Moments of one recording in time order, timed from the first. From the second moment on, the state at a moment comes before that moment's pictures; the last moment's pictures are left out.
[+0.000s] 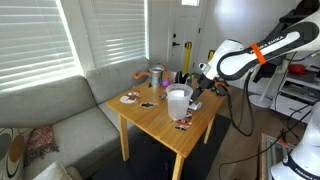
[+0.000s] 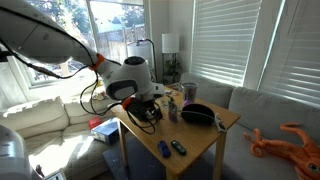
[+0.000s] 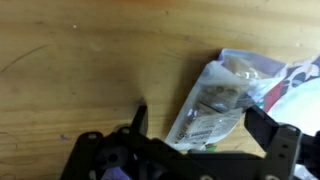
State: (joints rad) arm 0.07 -0.24 -0.12 -2.56 0.35 2.65 -0.33
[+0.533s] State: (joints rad) arm -0.02 -0.29 -0.12 -2.55 0.16 2.48 -0.25
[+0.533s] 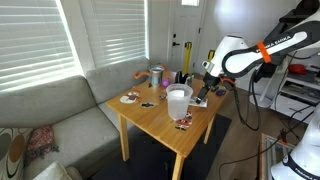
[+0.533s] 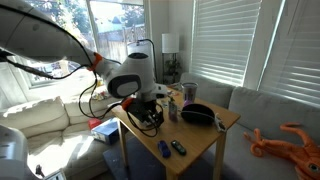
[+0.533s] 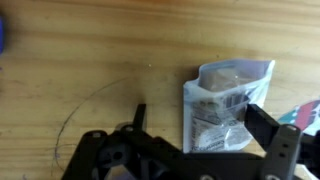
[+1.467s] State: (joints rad) arm 0.01 -0.35 -0.17 -2.55 0.22 2.58 -0.40
